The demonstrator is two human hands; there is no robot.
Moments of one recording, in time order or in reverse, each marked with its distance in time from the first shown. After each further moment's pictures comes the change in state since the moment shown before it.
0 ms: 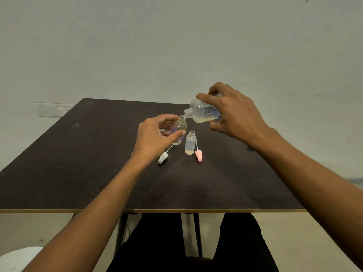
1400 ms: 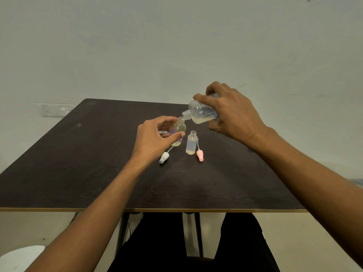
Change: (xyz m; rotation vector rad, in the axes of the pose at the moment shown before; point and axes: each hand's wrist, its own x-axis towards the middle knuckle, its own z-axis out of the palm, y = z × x) left_hand -0.004 -0.004 -0.003 -0.006 0.012 -0.005; right_hand 0.005 -0.005 0.002 -0.023 0.015 -0.038
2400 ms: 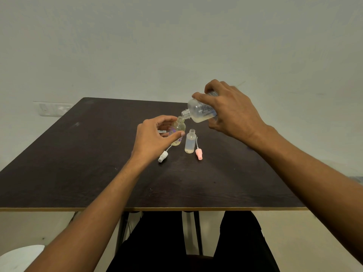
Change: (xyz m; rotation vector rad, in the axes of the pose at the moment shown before) left_hand 0.000 -0.001 0.003 0.005 0.001 -0.001; right_hand -0.001 0.003 0.002 -0.016 -0.009 -0.010
